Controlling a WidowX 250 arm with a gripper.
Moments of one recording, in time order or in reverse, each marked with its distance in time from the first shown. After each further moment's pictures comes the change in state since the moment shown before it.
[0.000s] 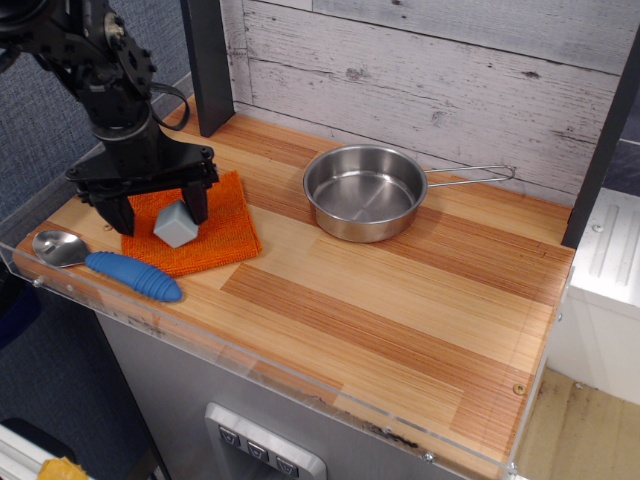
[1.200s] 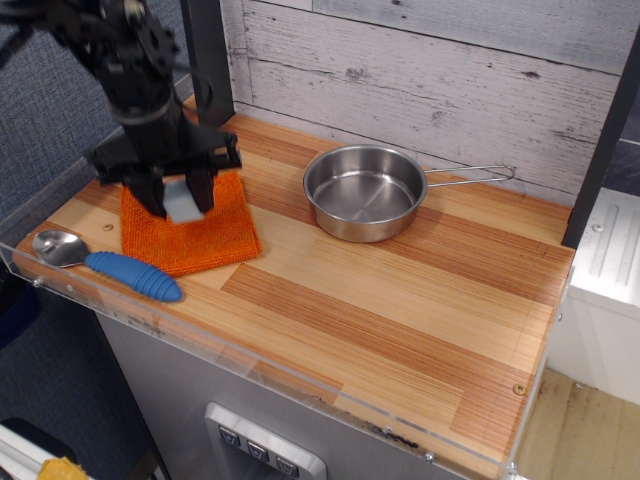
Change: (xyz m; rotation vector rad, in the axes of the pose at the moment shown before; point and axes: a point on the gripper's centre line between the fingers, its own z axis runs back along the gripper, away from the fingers) arm 0.001 -0.017 0.025 -0.028 -0.034 -0.043
